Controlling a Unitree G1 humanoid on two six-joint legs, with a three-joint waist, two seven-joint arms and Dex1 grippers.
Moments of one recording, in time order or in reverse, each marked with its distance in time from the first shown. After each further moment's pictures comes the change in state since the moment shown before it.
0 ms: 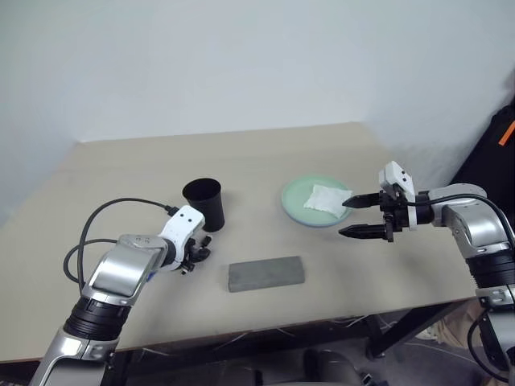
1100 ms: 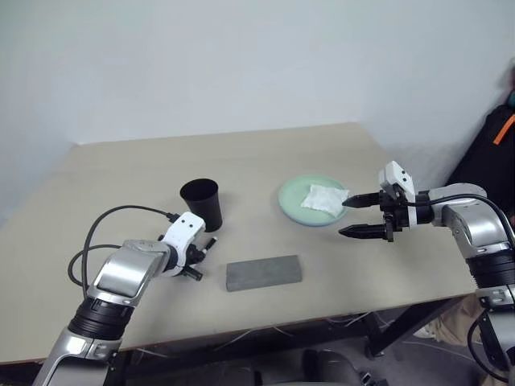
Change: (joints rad) left arm 0.013 -0.007 -0.021 0.049 -0.032 0.015 0.027; right arm 0.000 0.000 0.000 0.000 0.000 -0.012 0.001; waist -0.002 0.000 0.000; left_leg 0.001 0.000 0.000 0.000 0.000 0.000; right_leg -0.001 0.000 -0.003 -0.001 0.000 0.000
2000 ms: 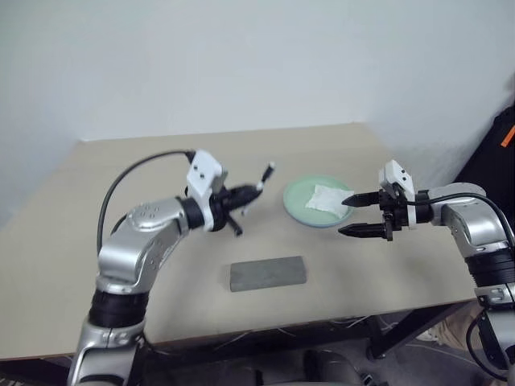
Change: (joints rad) left arm -0.171 -0.238 0.192 -0.095 -0.226 -0.523 -0.076; right arm -0.016 0.008 0.003 0.021 -0.001 -0.006 -0.001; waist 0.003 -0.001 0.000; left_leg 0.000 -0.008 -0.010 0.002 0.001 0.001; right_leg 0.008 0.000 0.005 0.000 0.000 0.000
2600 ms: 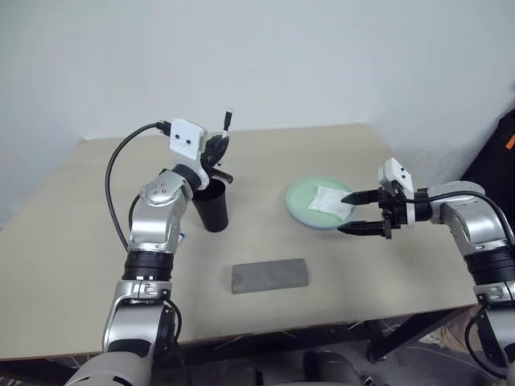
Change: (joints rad) left arm -0.173 -0.077 0.037 0.515 0.198 -0.429 0.207; right arm -0.006 0.003 0.000 0.003 0.001 0.001 -0.009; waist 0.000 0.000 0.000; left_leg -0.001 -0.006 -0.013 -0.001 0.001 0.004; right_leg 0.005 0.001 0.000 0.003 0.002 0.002
